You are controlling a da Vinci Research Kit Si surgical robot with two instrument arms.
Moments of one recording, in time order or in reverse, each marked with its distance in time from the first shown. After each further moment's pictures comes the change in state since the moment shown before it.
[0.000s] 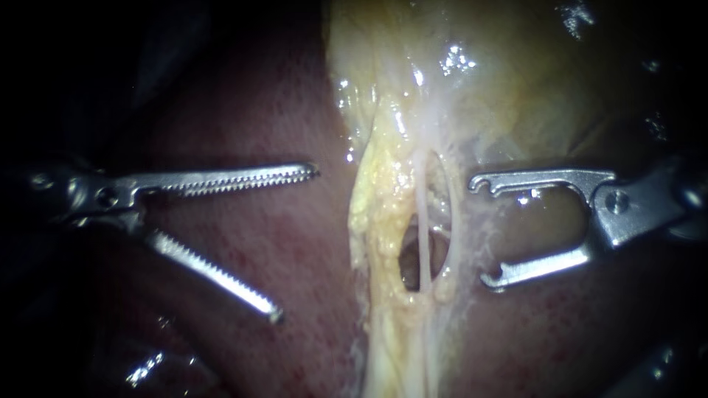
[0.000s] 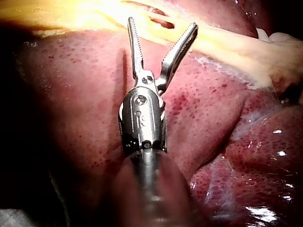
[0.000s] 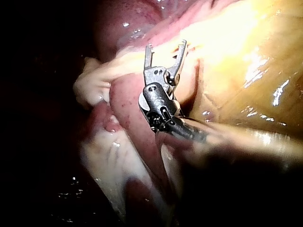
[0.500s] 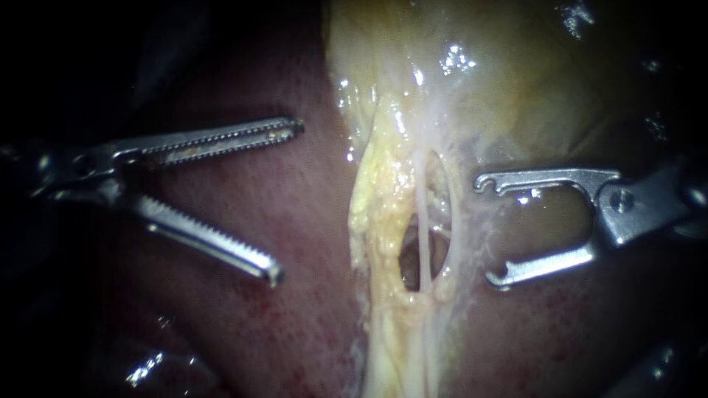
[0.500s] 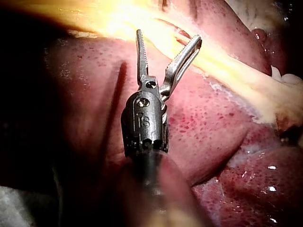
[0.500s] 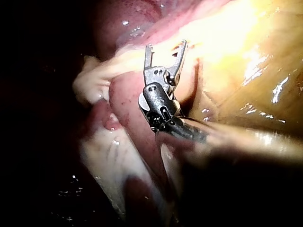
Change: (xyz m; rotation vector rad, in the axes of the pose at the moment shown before) right arm 0.000 0.000 0.000 0.001 0.000 -0.001; left arm -0.005 0.003 -0.001 -0.151 0.113 -0.170
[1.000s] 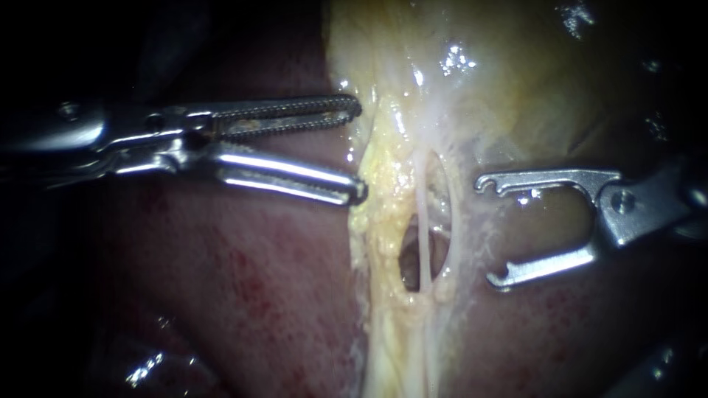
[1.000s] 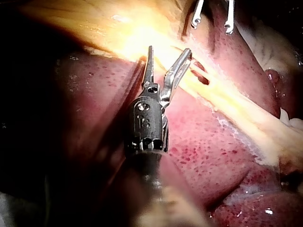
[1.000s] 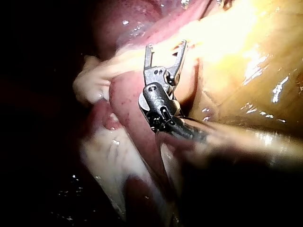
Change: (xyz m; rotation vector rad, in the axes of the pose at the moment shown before) right arm 0.000 0.000 0.000 0.001 0.000 0.000; left arm 0.001 0.002 0.005 -0.086 0.049 -0.105
